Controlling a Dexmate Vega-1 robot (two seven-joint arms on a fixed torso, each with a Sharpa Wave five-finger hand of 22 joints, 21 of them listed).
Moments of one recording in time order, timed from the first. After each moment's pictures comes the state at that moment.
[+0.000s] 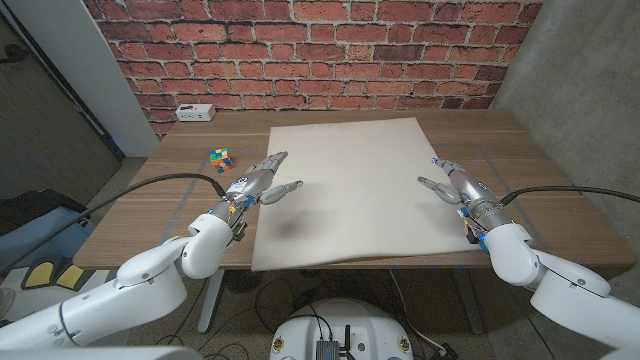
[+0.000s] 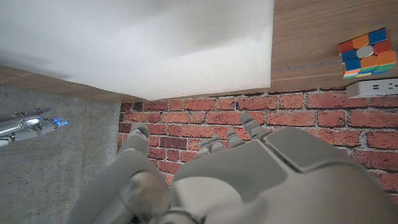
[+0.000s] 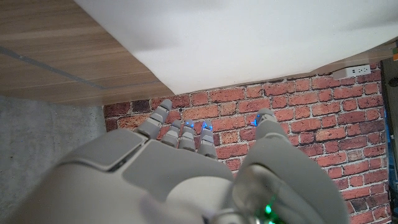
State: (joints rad) left arm 1.33 1.10 0.38 -2.36 0.35 0.52 0.28; left_hand 0.18 0.05 0.44 -0.12 0.18 -0.17 -0.03 0.18 0.17 -0.17 -0.07 0.19 0.18 -0.17 -0.03 0.18 0.17 -0.17 -0.02 0.51 0.17; right arm -1.50 -1.02 -0.20 -2.27 -0.14 -0.47 -0.43; right_hand 0.37 0.14 0.32 -0.15 0.20 0.08 -0.02 0.19 0.18 0.02 0.05 0.20 0.19 -0.06 0.01 0.19 0.18 0.14 0.03 0.20 0.17
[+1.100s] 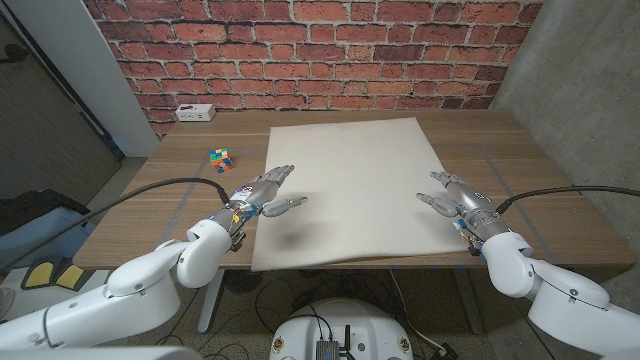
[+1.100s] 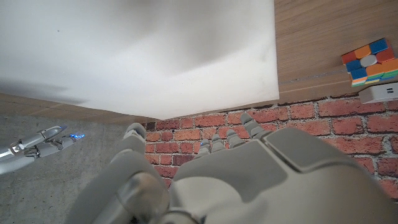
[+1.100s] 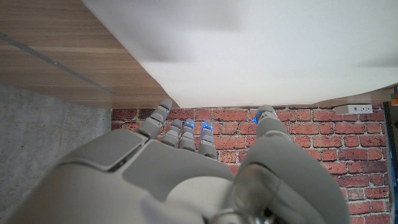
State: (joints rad) left arm 1.37 1.17 0.38 -2.44 0.39 0.58 0.17; left_hand 0.18 0.03 0.43 -0.13 0.18 -0.17 -0.03 0.18 0.17 -0.17 -0.07 0.19 0.18 -0.17 -0.03 0.18 0.17 -0.17 -0.02 0.50 0.17; right arm -1.52 -1.08 -0.26 -2.36 -0.20 -0.66 -0.39; right_hand 0.40 0.14 0.33 -0.16 0.19 0.10 -0.04 0.20 0.18 0.03 0.04 0.20 0.19 -0.04 0.00 0.19 0.18 0.14 0.03 0.20 0.17
